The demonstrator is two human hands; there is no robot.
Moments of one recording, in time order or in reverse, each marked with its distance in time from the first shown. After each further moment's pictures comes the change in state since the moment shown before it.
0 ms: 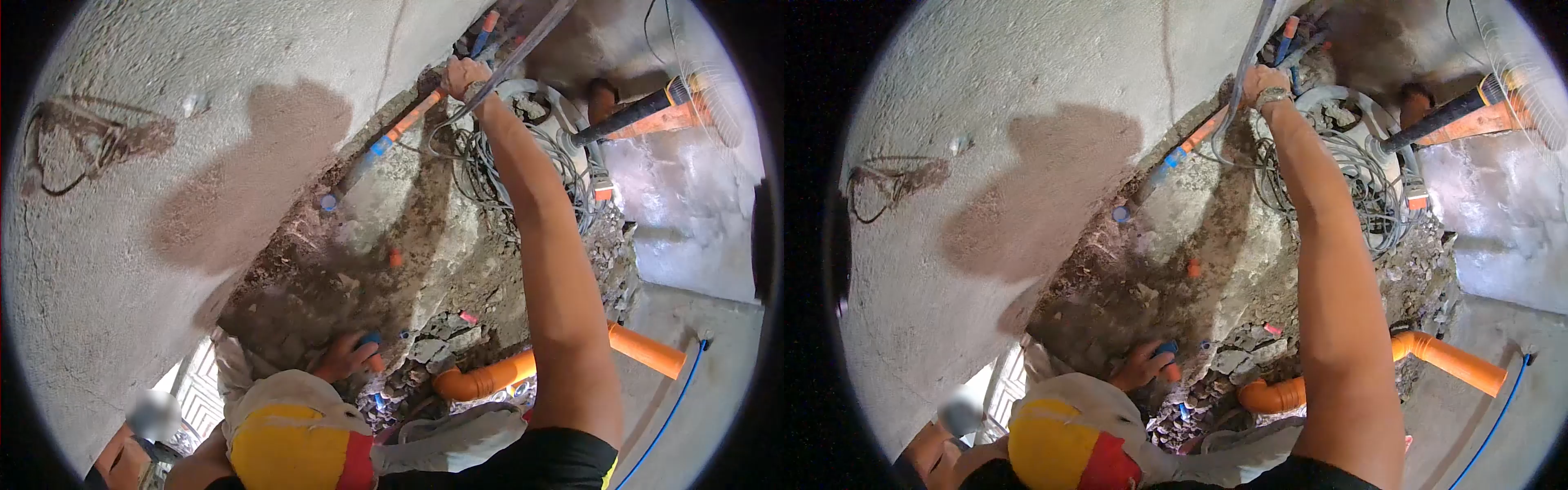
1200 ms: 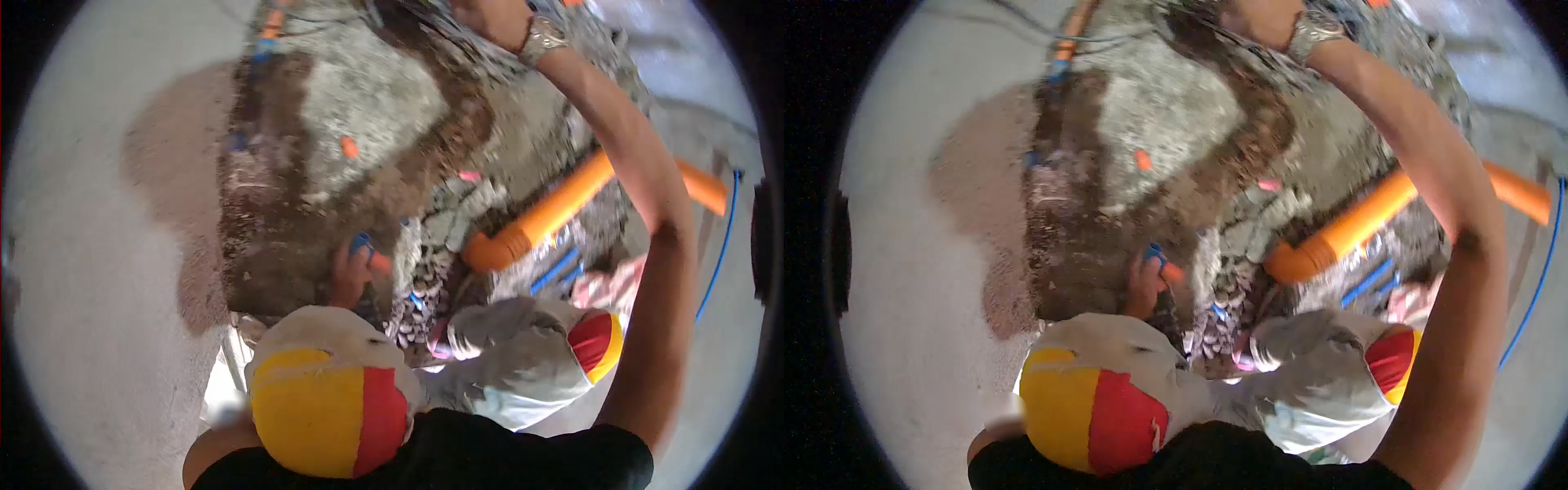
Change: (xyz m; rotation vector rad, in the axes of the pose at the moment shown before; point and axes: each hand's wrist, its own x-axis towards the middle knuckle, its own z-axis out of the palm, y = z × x) left_hand 0.011 -0.014 0.002 -0.103 0.095 -0.175; right_hand -0.260 0.029 -0.073 0.310 0.193 0.020
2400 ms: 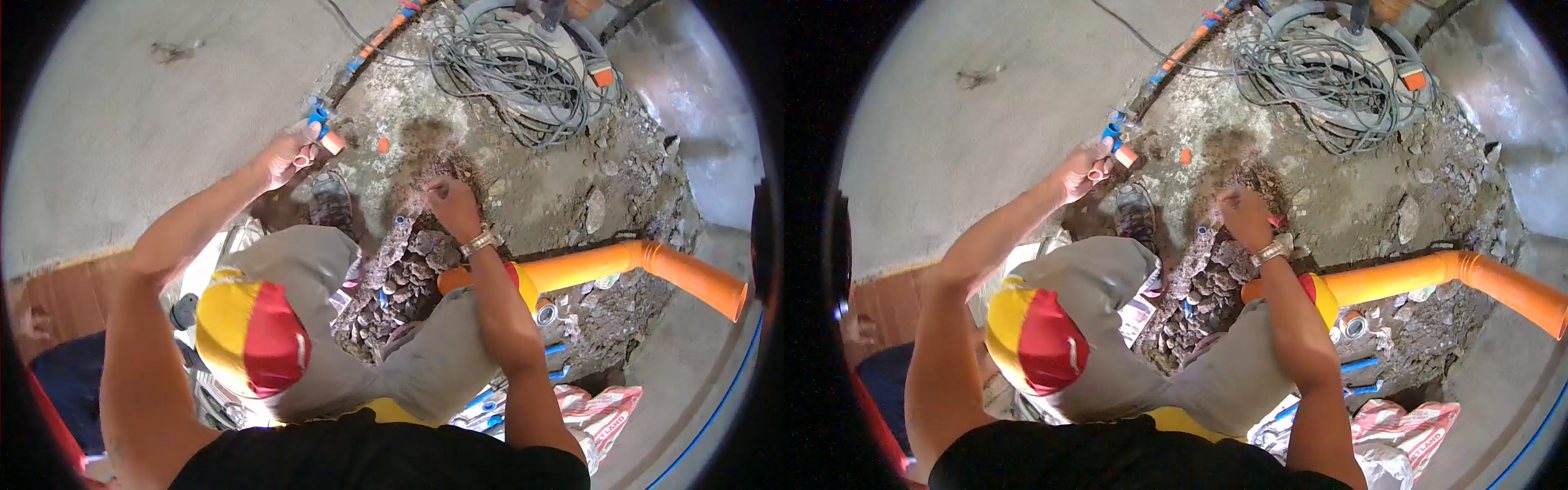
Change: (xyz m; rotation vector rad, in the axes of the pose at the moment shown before) left_hand -0.066 0.242 0.046 0.197 0.137 0.177; right_hand -0.255 -0.146 0.021 1.040 -0.093 0.512
